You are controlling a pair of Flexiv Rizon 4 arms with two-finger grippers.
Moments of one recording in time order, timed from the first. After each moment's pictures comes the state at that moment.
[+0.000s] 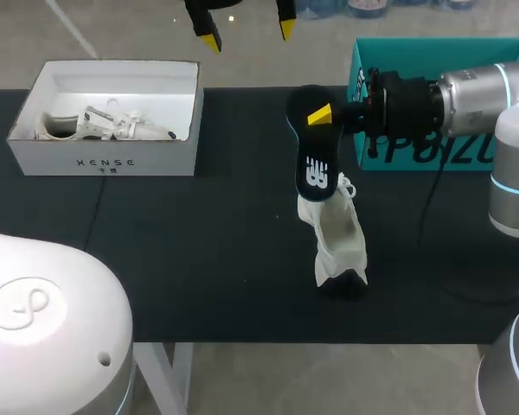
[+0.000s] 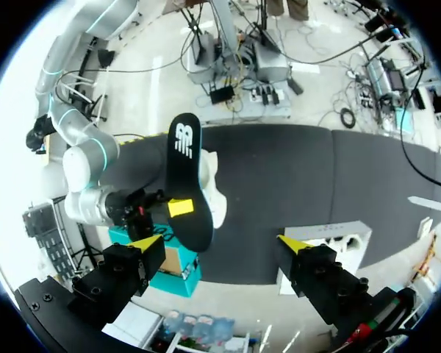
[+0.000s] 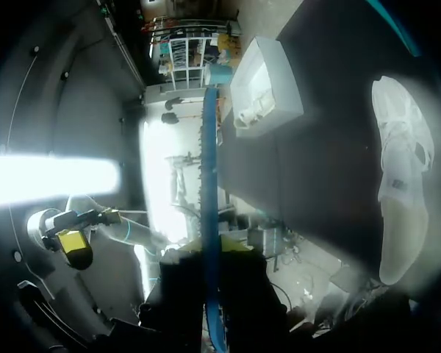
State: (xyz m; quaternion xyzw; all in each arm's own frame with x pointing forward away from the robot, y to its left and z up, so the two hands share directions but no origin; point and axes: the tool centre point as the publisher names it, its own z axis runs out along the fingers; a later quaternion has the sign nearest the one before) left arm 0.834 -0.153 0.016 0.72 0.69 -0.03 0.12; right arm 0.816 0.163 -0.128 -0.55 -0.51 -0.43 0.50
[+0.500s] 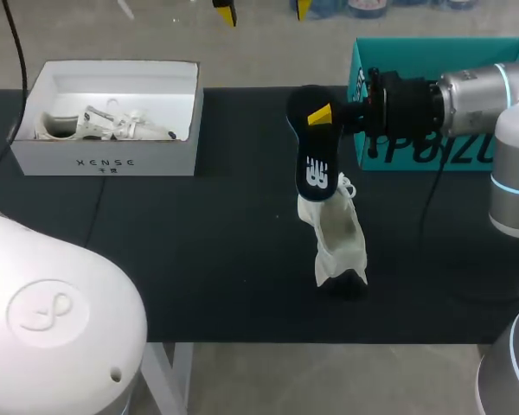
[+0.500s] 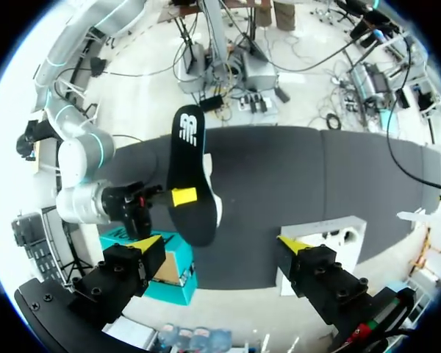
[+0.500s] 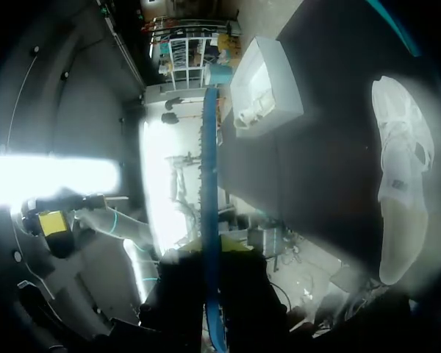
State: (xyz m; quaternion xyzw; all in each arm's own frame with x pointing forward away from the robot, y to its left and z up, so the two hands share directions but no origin) left arm 0.859 -0.175 0.022 0.73 0.68 -0.03 0.07; right arm 0.816 0.163 -0.128 -0.55 -0.51 -0.43 0.50
